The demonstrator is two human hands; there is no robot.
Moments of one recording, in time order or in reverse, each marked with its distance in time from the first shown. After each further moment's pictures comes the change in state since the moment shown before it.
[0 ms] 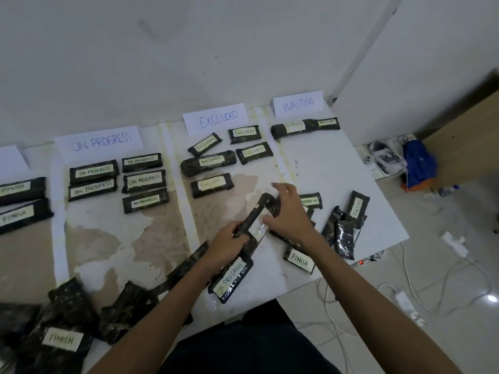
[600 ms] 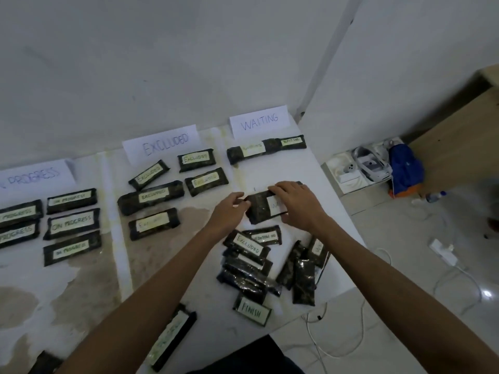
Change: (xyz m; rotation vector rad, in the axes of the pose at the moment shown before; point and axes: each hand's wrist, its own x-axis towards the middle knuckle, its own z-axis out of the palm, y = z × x) left_hand 0.159 0.138 0.076 0.049 0.082 0.083; right_hand 0.112 0.129 -0.133 -0.652 -0.092 -0.369
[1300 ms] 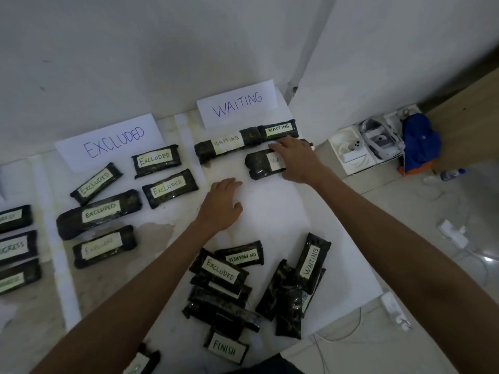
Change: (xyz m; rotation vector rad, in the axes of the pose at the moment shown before) left_hand 0.117 -0.018 0.054 0.553 -0.010 0.300; right_hand 0.110 0.142 0.032 -0.009 -0.131 0.117
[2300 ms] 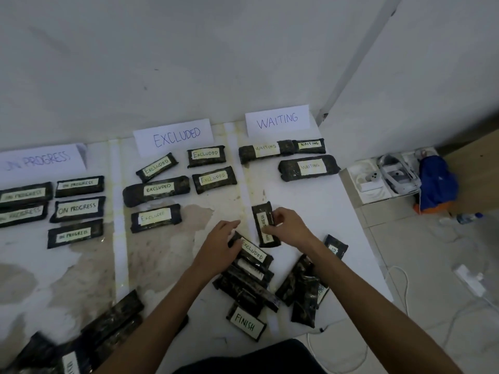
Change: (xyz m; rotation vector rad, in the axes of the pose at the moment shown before) left_hand -0.156 -0.016 -0.019 -0.286 0.131 -0.143; right_hand -0.113 -0.149 0.022 1.011 -0.158 0.349
